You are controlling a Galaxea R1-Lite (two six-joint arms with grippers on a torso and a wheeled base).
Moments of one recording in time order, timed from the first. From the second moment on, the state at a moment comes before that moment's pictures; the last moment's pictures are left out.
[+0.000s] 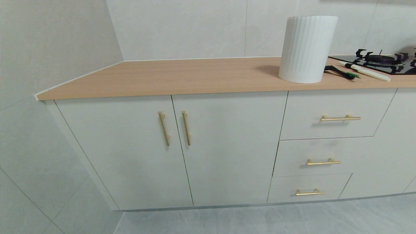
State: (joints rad) left arm -0.04 0.05 -0.25 0.18 0.31 -0.12; right arm 0.00 0.01 -0.09 0.00 0.13 0.00
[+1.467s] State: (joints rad) left arm -0.01 0.00 0.00 0.00 0.01 0.01; right arm 0.00 0.00 0.00 -0.02 0.02 -0.08
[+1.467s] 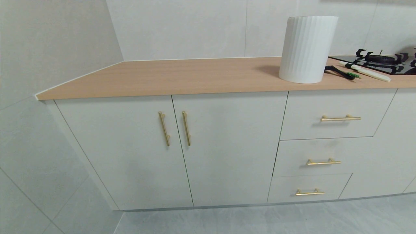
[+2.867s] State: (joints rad) left arm -0.01 0.00 0.00 0.00 0.01 0.01; right arm 0.00 0.00 0.00 -0.02 0.02 -0.08
